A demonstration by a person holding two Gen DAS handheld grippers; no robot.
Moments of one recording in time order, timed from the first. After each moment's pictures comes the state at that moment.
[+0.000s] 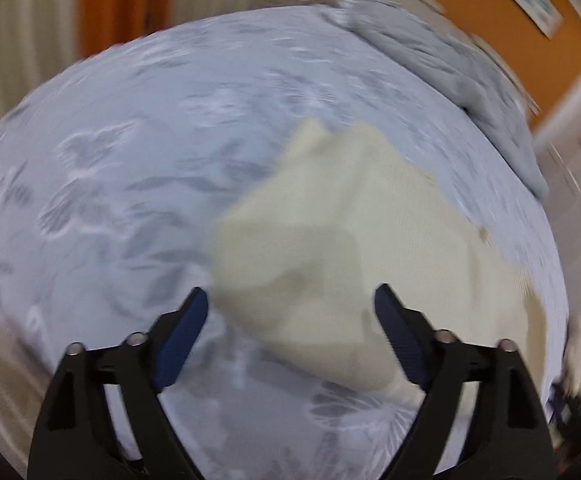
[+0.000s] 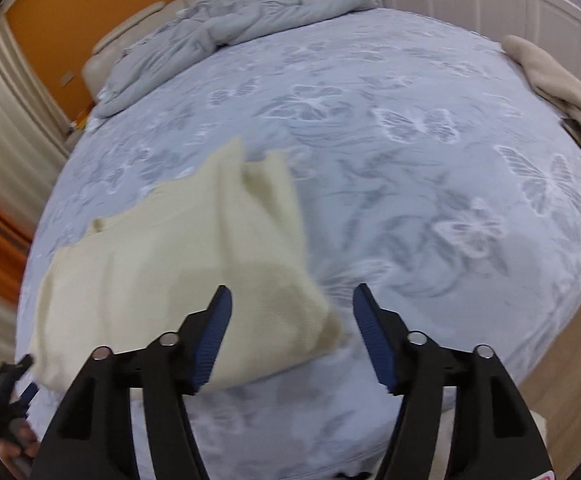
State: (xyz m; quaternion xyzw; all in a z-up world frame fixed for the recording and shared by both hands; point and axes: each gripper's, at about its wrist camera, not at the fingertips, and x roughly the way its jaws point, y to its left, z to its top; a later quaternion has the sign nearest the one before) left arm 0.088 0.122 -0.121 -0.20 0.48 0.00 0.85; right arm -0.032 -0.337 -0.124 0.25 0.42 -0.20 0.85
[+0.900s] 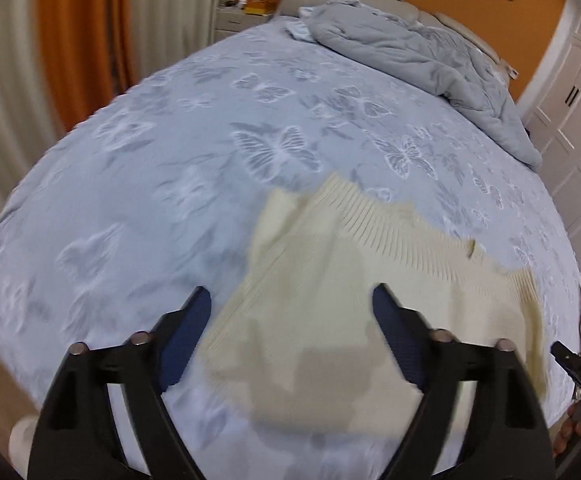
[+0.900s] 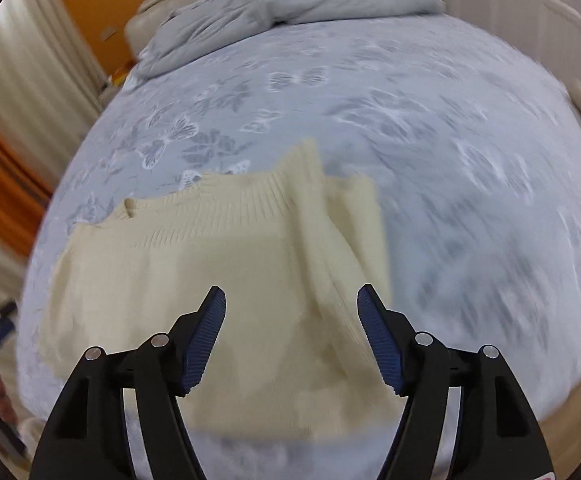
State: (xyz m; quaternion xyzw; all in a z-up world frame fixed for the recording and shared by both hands) left arm 0.160 0.087 -0.067 -0.09 0.46 -0.04 0.88; right arm 0.045 -0.302 -0.104 0.17 0.46 -0.13 0.86
